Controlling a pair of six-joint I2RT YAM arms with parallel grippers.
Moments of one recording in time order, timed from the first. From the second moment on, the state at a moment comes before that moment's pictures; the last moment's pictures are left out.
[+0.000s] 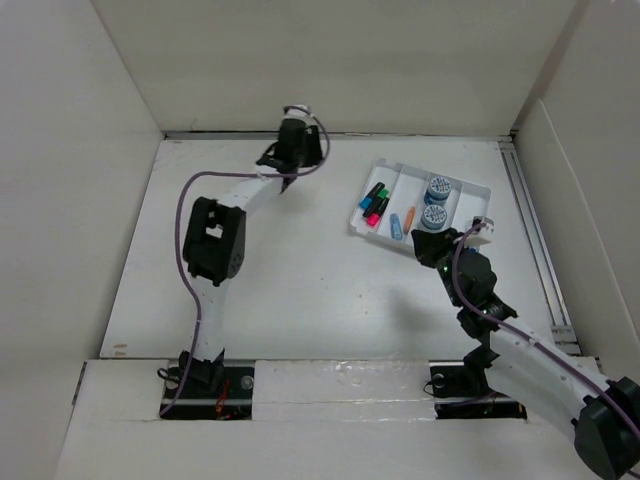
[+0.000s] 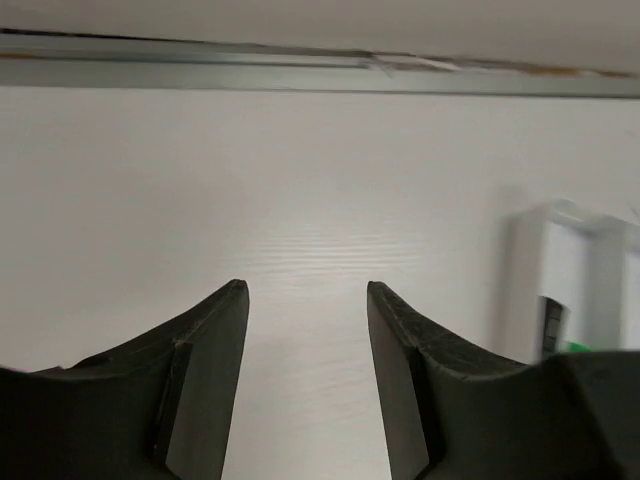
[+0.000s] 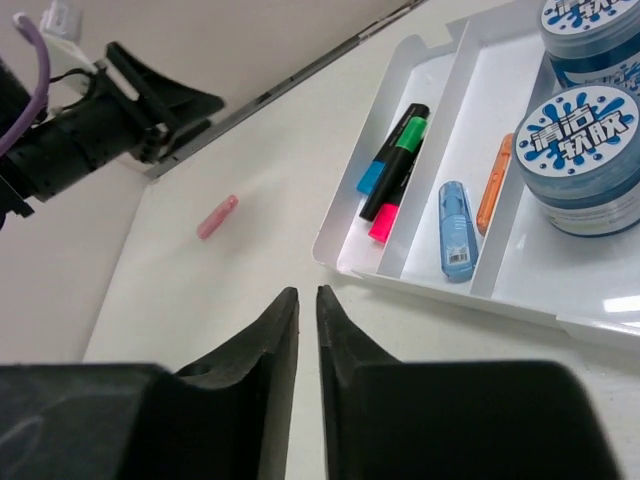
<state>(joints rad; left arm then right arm) -0.45 2.18 1.78 -0.06 -0.12 -0.39 0.51 0.77 0.31 0.41 0.33 0.73</state>
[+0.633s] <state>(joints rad) -0.16 2.28 1.77 -0.35 0.17 0.12 0.50 0.78 0.31 0.42 0.28 0.72</state>
